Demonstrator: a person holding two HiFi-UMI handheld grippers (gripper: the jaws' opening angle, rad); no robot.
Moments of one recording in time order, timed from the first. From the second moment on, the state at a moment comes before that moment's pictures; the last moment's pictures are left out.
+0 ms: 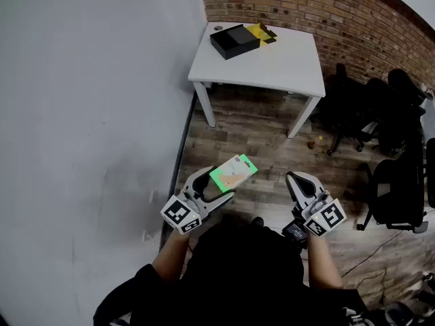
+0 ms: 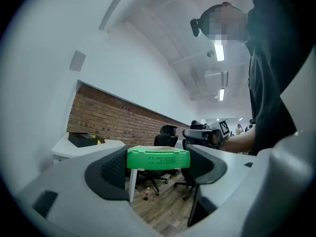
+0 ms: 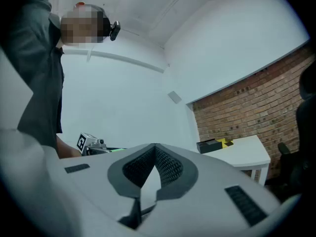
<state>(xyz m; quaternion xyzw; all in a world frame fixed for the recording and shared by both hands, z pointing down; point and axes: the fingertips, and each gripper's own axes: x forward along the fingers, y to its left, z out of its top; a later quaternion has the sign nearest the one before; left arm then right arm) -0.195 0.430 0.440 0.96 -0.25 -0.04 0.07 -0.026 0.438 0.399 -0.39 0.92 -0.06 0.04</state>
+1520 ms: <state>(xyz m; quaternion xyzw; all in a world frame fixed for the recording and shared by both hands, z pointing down) -0.099 0.473 0.434 0.97 -0.23 -0.01 0.08 0.051 0.489 0.421 -0.35 0.93 -0.06 0.02</state>
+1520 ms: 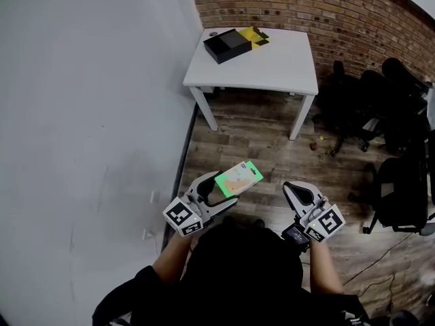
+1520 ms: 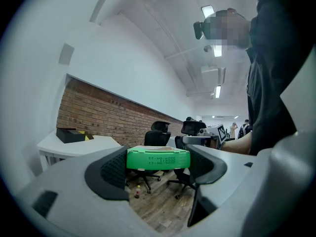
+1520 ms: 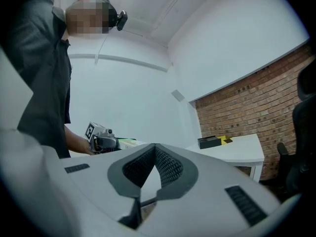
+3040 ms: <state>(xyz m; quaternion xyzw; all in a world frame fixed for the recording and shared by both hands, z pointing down) -0.109 0.265 0.447 0.97 -0.20 -0.06 0.12 0.046 0.293 0.427 -0.39 0.92 -0.08 0.00</state>
